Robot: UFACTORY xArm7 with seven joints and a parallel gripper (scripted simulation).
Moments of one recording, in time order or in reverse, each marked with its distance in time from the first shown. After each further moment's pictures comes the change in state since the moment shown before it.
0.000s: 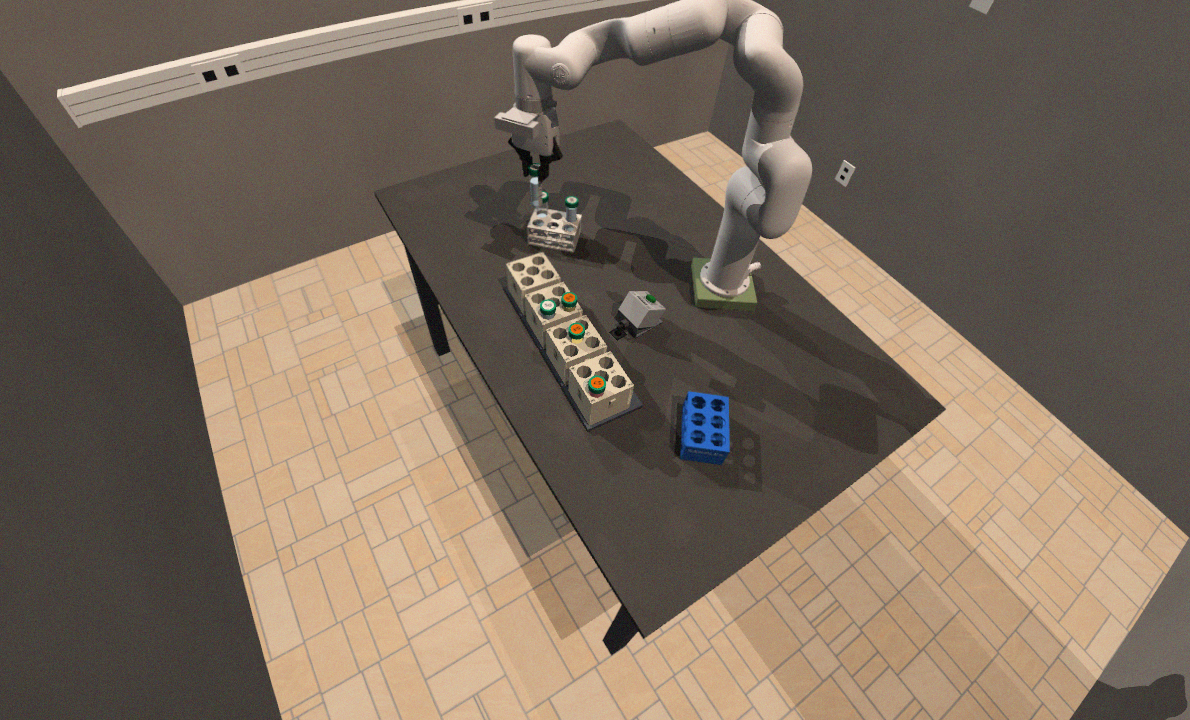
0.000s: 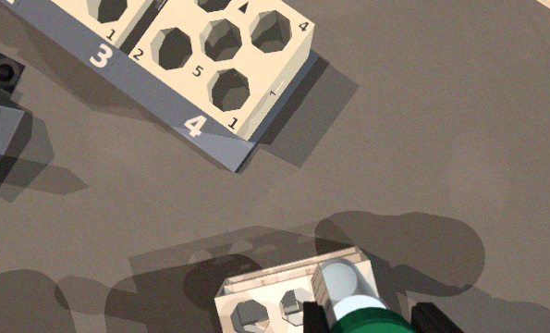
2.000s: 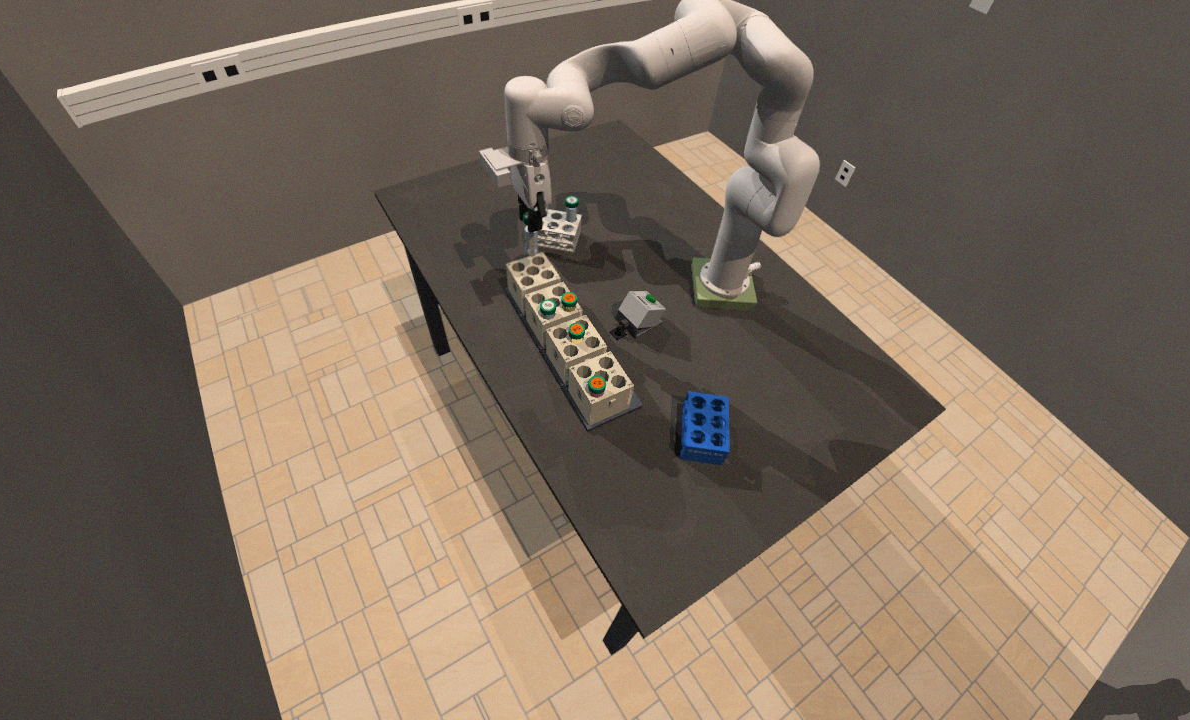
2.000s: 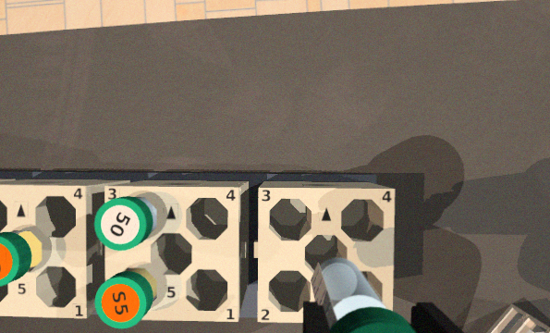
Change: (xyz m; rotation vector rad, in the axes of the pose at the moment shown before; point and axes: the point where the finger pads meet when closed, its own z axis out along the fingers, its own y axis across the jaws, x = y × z) arm 0.155 -0.078 0.003 -0.018 -0.010 0.620
